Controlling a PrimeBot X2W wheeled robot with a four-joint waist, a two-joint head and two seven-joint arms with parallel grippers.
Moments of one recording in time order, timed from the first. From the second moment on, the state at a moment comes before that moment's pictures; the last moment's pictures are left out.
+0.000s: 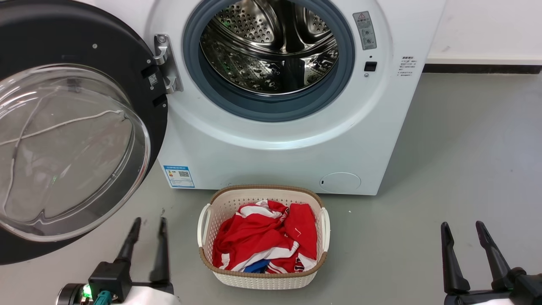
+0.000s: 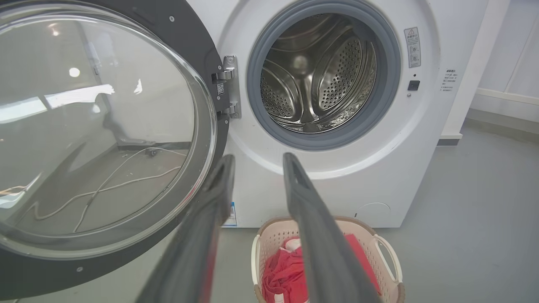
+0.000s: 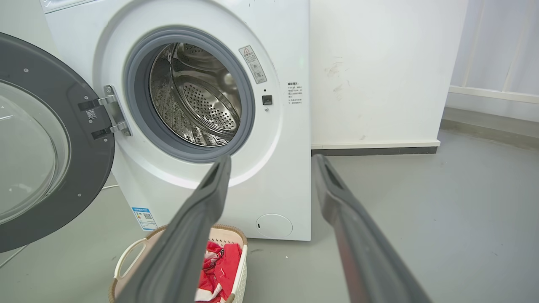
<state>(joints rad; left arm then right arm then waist) 0.06 0.06 0.06 0.09 -0.05 -0.09 -0.27 0.17 -0.05 -0.07 -0.03 0.13 0.13 -0.26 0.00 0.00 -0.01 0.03</state>
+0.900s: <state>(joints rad) 0.08 0.05 0.03 0.15 -0.08 -0.07 -0.27 0.17 -0.05 -0.06 0.00 0.14 0.13 -0.26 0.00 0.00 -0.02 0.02</state>
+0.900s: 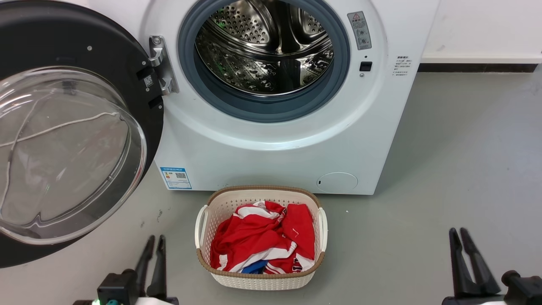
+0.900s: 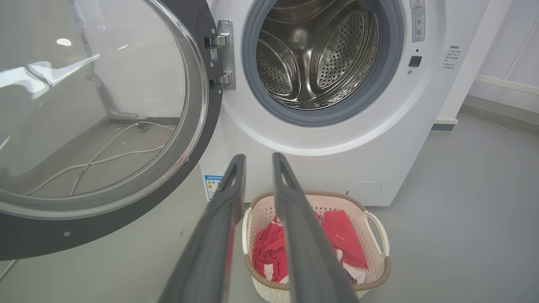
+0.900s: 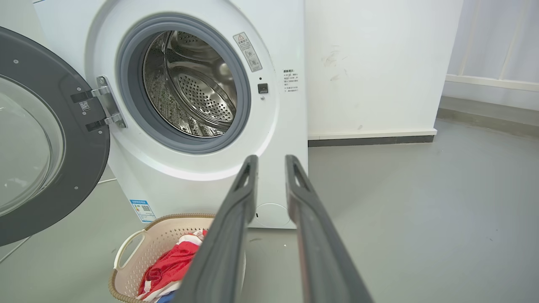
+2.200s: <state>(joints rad) 0.02 0.05 0.07 0.21 -0.72 -0.09 -0.11 0.08 -0.07 -0.04 0.12 0.78 0.13 -0.13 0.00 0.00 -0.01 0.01</state>
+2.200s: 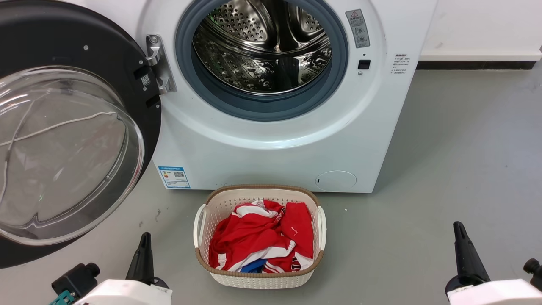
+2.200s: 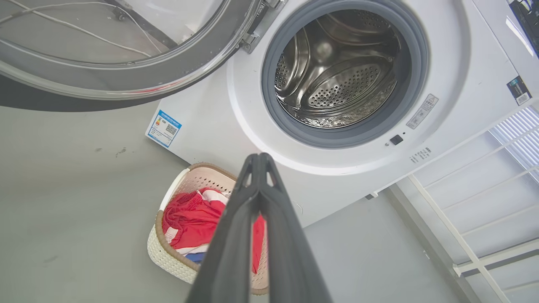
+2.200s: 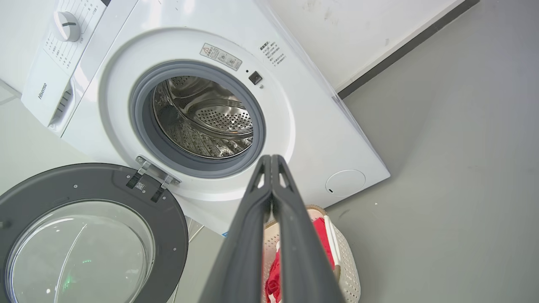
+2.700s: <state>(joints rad) -0.01 0.05 0.08 0.22 -0.92 -0.10 -0.06 0.04 -0.08 -0.05 0.14 0.98 0.13 -0.09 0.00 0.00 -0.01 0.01</state>
